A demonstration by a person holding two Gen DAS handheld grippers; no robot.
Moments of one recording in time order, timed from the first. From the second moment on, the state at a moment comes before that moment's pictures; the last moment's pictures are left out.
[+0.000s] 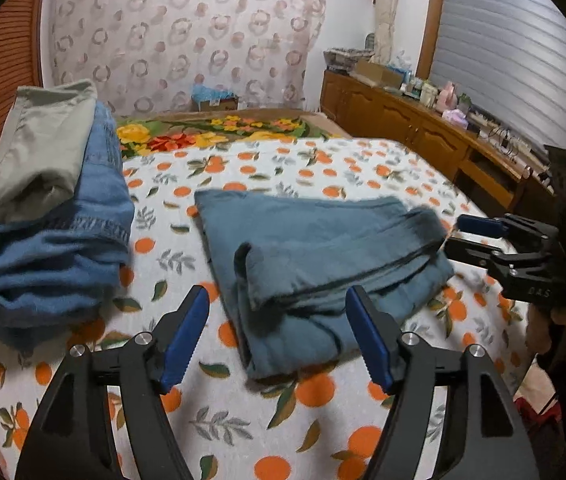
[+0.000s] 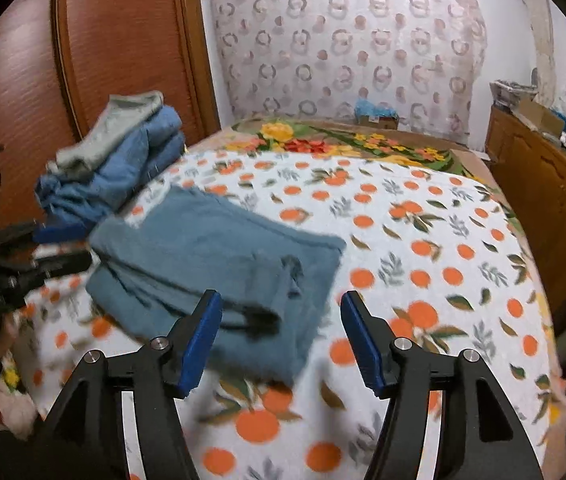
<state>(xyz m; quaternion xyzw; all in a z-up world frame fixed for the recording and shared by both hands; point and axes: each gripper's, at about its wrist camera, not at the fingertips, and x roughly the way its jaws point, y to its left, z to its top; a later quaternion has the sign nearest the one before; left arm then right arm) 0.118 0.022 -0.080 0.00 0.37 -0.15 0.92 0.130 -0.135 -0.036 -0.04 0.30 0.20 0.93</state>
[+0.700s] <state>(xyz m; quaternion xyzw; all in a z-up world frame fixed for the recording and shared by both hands) 0.122 0.017 -0.112 0.01 0.42 -0.18 0.89 0.148 -0.129 -0.059 -0.05 0.36 0.24 0.90</state>
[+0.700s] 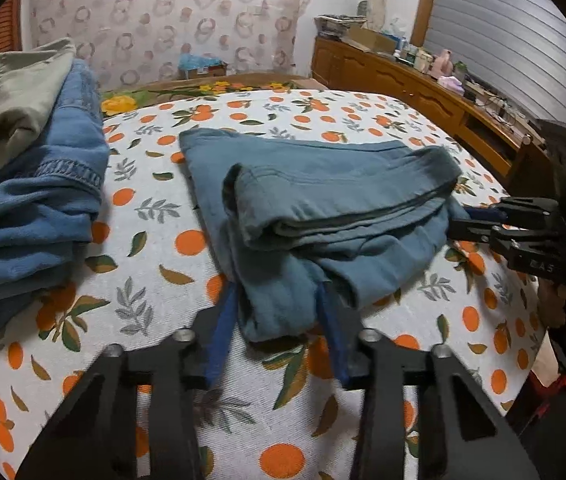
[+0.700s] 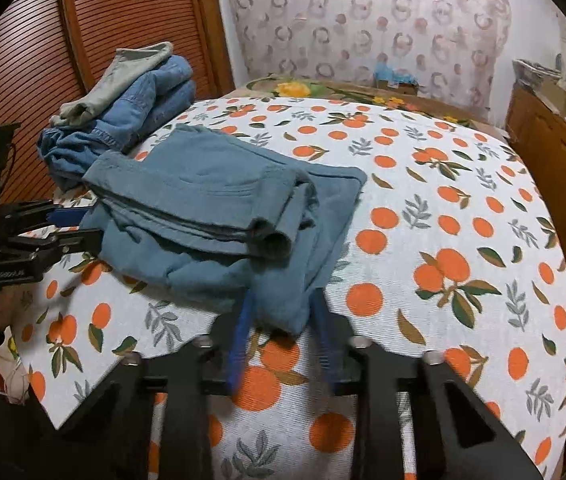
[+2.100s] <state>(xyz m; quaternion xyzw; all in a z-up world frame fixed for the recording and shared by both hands) 0.064 0.026 -0.106 0.02 0.42 -0.16 0.89 0.069 -0.141 -0.047 -0.06 0.32 0.24 0.92</state>
